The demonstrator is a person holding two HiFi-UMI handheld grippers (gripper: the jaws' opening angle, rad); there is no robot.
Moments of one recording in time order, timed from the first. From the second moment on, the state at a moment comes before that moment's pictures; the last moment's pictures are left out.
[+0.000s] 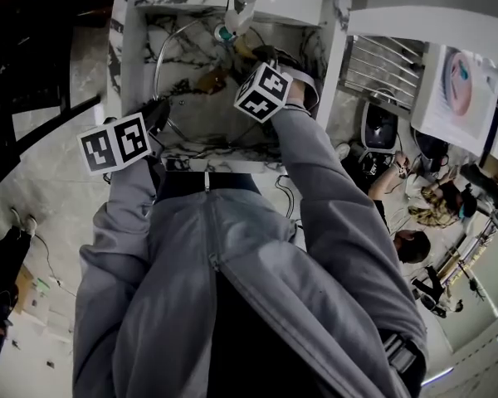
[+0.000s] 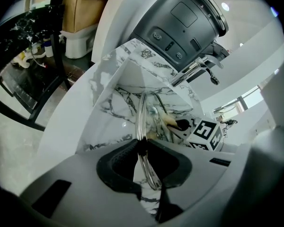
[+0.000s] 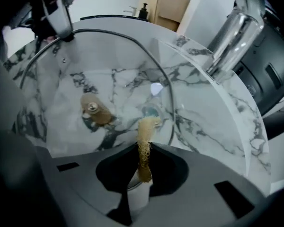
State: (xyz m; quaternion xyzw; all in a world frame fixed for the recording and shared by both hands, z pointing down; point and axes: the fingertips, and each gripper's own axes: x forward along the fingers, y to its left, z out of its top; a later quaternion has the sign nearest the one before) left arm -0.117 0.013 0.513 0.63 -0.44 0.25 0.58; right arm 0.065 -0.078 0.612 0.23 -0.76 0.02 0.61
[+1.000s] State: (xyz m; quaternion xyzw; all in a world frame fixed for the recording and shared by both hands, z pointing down) left arm -0.128 0.014 0.508 0.63 -0.47 0.25 0.56; right arm 0.029 0.107 0.586 -0.11 -0.78 0.14 0.60
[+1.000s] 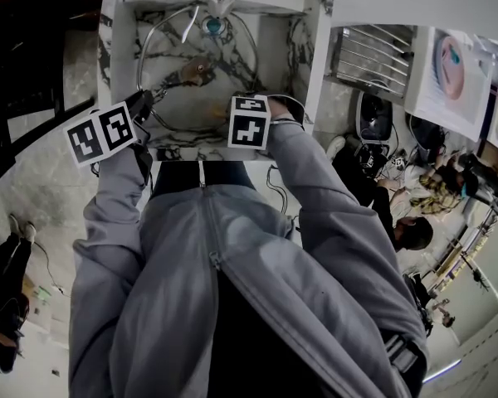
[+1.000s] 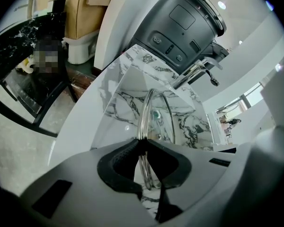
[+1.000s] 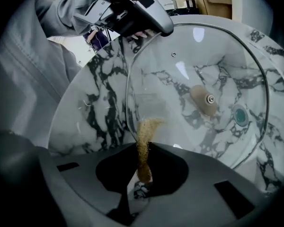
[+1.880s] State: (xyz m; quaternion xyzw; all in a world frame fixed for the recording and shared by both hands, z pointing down) left arm -0.126 0.016 0.503 0.63 -0.47 0.25 0.56; right arm 0.049 -0.033 0.460 0.13 -0.87 0.06 0.48
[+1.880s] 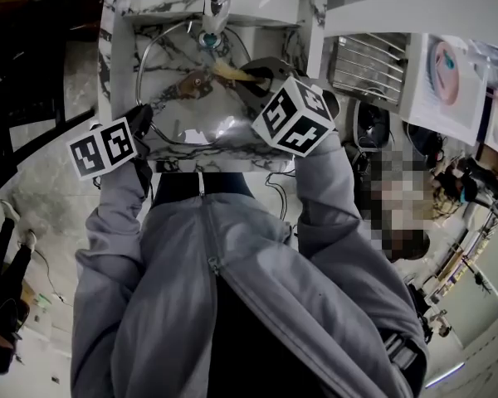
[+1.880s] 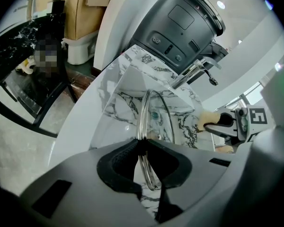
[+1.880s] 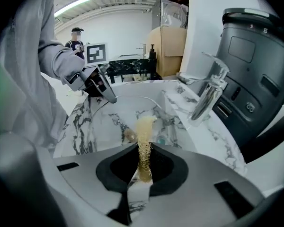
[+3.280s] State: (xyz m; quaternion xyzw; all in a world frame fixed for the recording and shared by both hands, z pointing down) left arm -0.080 0.008 0.453 0.65 -0.51 0.26 0.50; right arm 0.101 -0.184 0.476 0.34 -0.73 -0.24 0.54
